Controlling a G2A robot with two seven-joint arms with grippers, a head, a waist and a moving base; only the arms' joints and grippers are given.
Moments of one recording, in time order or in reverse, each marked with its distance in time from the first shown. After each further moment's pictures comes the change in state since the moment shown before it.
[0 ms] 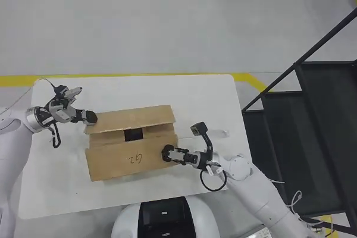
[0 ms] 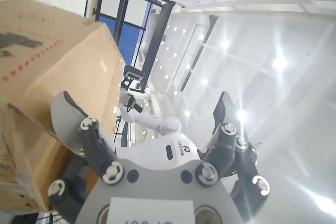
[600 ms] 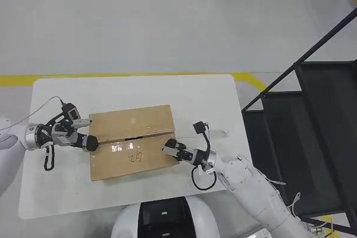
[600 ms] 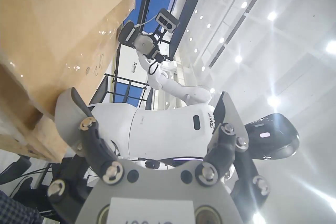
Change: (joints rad) left arm 0.141 0.218 0.134 -0.338 -0.044 -0.034 0.000; right arm -0.031 0.001 0.010 -0.058 -0.293 0.103 -0.221
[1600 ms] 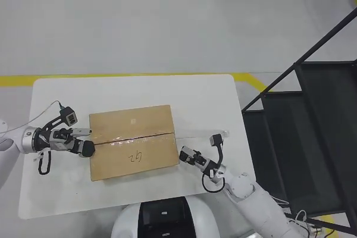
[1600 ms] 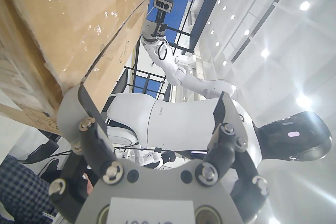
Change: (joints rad) left arm -0.037 0.066 0.102 -0.023 0.004 -0.095 0.000; right arm -0.093 -0.012 0.009 0.207 0.235 -0.097 -0.129
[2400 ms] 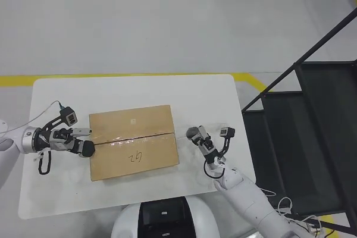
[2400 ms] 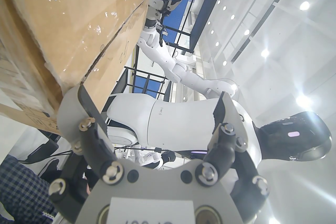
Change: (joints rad) left arm 0.000 0.000 0.000 0.000 0.000 0.000 0.000; right arm 0.164 -0.093 -0.065 0.292 0.094 -0.387 -0.283
